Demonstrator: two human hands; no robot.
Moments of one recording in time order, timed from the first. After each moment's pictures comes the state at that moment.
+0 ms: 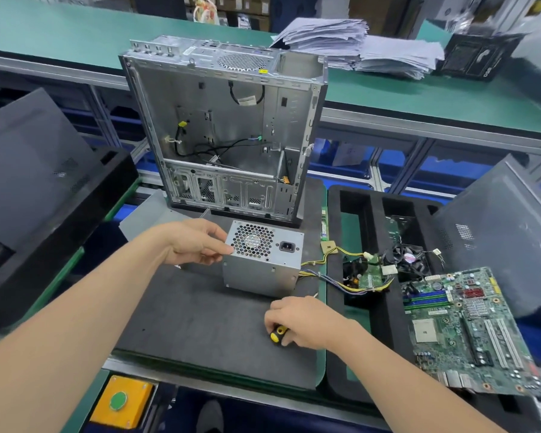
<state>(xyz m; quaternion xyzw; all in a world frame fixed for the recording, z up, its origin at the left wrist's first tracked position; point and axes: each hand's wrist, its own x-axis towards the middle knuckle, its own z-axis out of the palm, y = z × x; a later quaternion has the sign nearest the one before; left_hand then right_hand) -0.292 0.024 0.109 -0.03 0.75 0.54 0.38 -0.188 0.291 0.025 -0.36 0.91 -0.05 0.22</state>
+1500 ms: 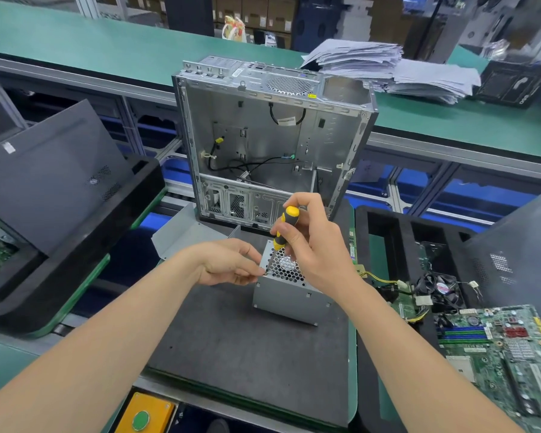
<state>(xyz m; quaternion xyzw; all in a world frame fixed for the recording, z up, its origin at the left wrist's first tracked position) -0.300 0.012 0.099 -0.01 0.68 0.61 0.40 -0.253 0.215 0.150 -0.22 0.82 -0.52 -0.10</state>
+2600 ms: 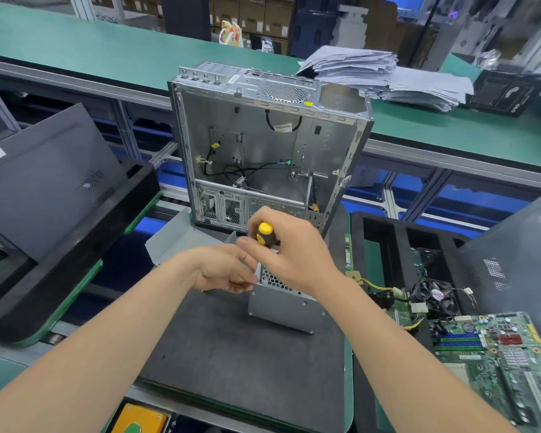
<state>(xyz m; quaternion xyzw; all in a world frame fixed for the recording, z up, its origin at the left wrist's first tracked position) -0.309 0.011 0.095 0.01 0.69 0.60 0.41 -0.265 0.193 0.162 -0.28 0.89 -0.33 -0.14</state>
